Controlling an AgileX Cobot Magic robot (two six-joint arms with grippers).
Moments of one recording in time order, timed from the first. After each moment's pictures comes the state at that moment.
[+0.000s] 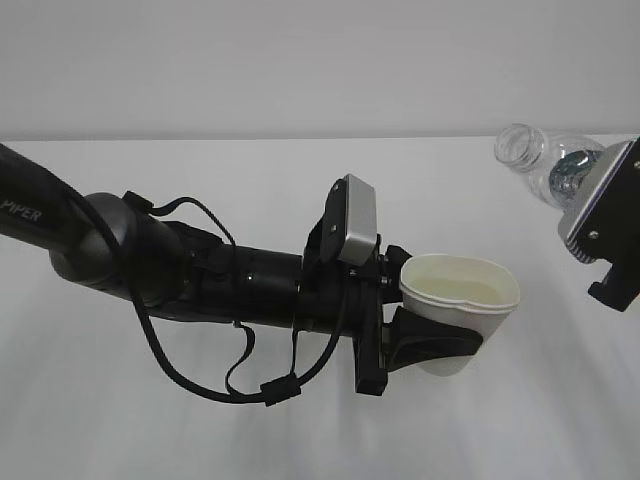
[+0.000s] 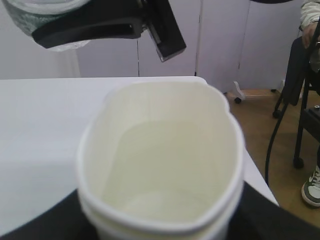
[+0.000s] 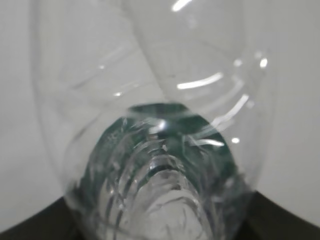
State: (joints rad) left arm -0.67 2.20 -1.13 1.13 -1.14 -0.54; right arm 0.19 1.30 -0.44 0.08 -0.42 -1.19
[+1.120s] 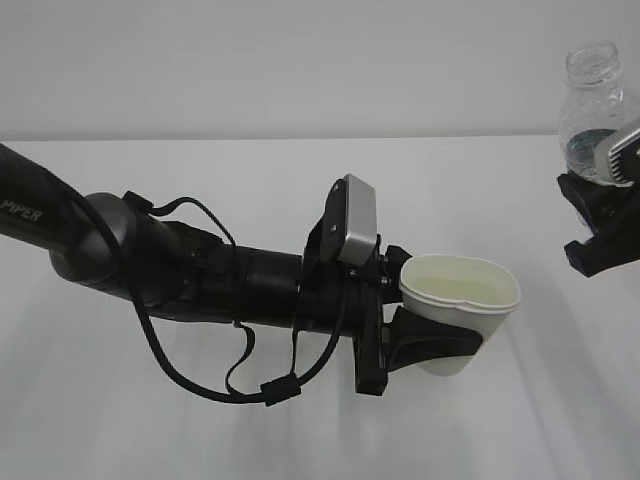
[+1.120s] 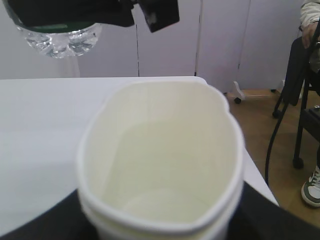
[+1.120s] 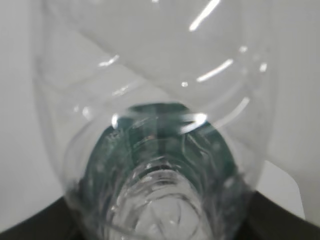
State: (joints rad) left arm -0.67 2.20 -1.13 1.13 -1.14 -0.54; right arm 0.19 1.30 -0.43 0.08 -0.48 -0.64
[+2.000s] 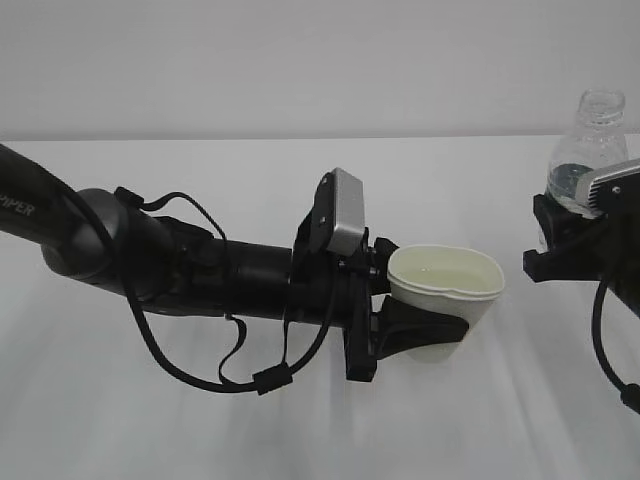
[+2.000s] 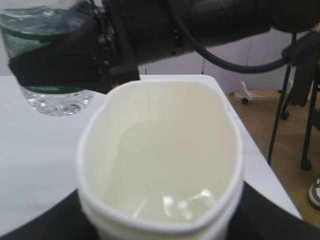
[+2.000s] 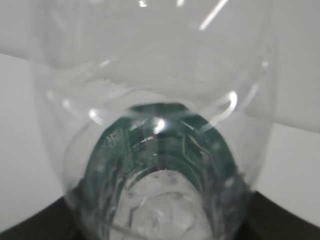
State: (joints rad) left arm -0.63 2.20 -1.13 1.14 -1.14 -0.54; right arm 0.19 1.72 -0.39 0.10 -1.06 -0.29
